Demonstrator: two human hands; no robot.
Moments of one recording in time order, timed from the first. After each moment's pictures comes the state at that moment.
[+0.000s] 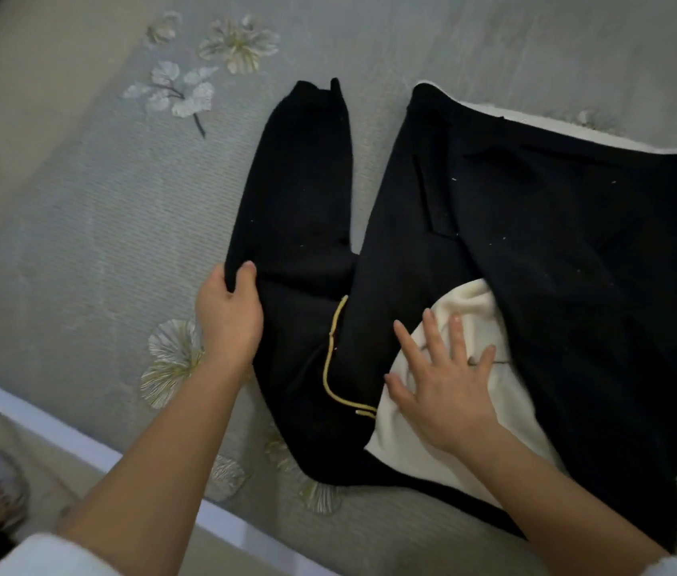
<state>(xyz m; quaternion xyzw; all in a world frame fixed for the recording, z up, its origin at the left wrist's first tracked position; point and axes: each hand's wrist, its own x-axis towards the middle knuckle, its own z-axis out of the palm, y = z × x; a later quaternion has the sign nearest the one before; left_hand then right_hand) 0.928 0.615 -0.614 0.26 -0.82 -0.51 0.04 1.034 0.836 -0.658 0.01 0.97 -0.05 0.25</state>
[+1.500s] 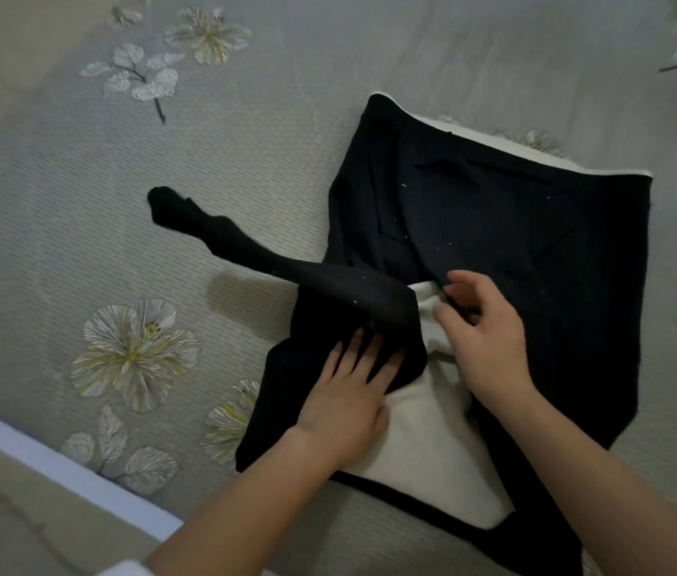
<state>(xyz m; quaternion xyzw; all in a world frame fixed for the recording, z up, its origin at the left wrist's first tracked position) 1.031 0.745 -0.637 -0.29 -0.92 -0.08 -0.26 1.005 0.918 -0.593 0.20 0.86 -0.46 0.01</state>
